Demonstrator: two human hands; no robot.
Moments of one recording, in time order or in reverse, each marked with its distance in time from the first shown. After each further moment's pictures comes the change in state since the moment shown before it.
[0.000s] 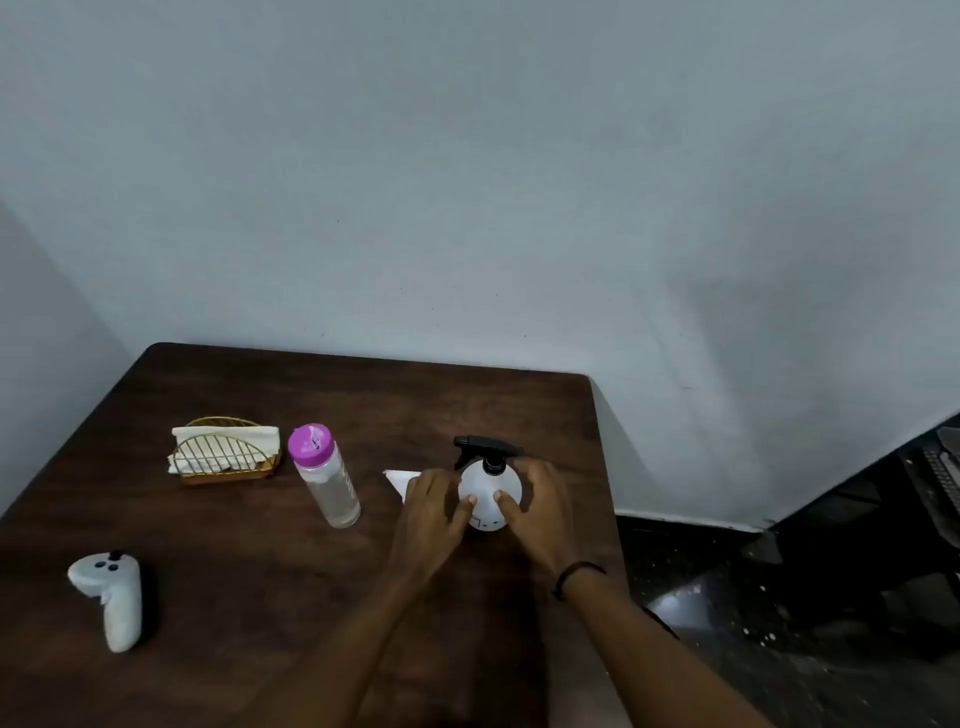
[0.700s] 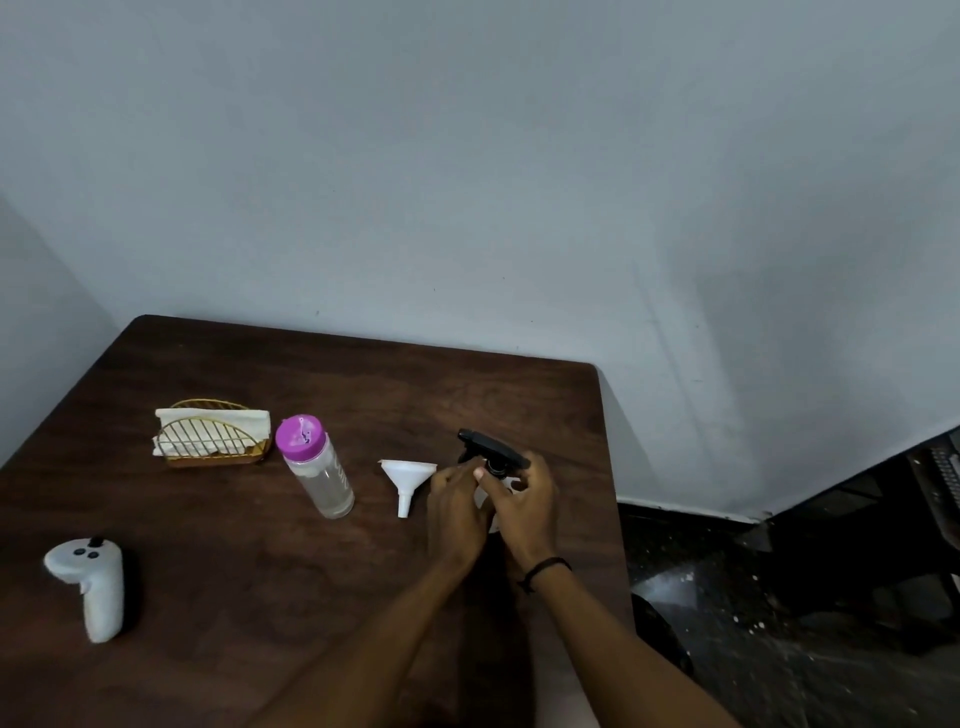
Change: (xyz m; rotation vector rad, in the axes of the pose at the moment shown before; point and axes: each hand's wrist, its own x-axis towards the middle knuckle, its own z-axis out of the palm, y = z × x) left_hand 0.010 0.025 0.038 -0.072 -0.004 -0.159; right_hand 0.012 -0.023 0.022 0.367 0.156 0.051
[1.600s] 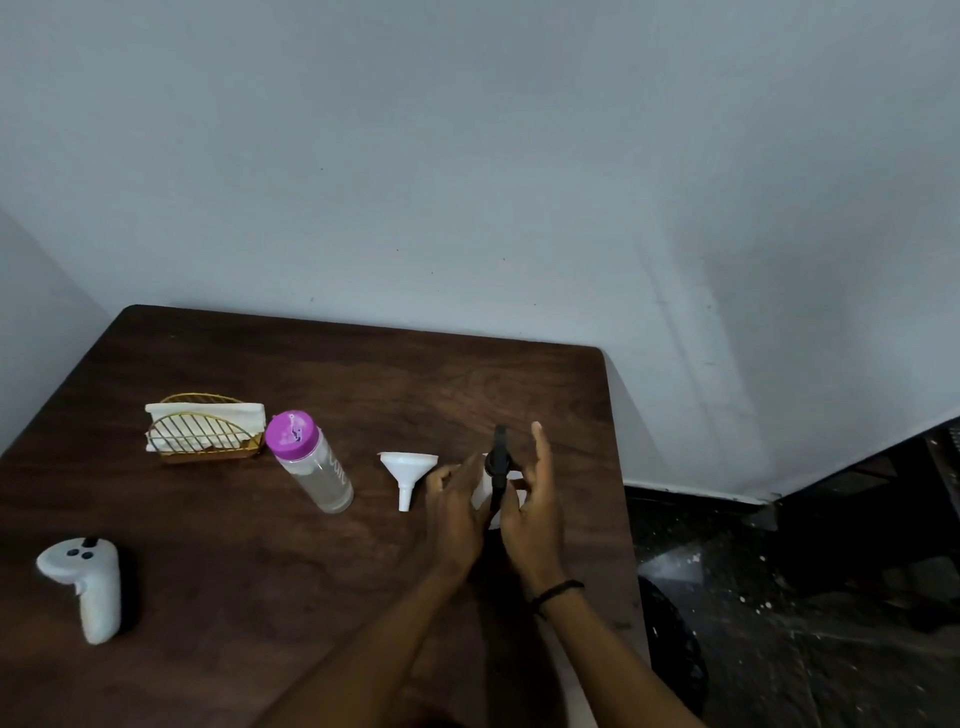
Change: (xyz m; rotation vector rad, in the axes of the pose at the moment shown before) left_hand -0.007 -0.010 0.002 -0.114 -0.038 -0.070; right_hand -0.019 0.001 -0.006 -0.038 -0.039 -0.072
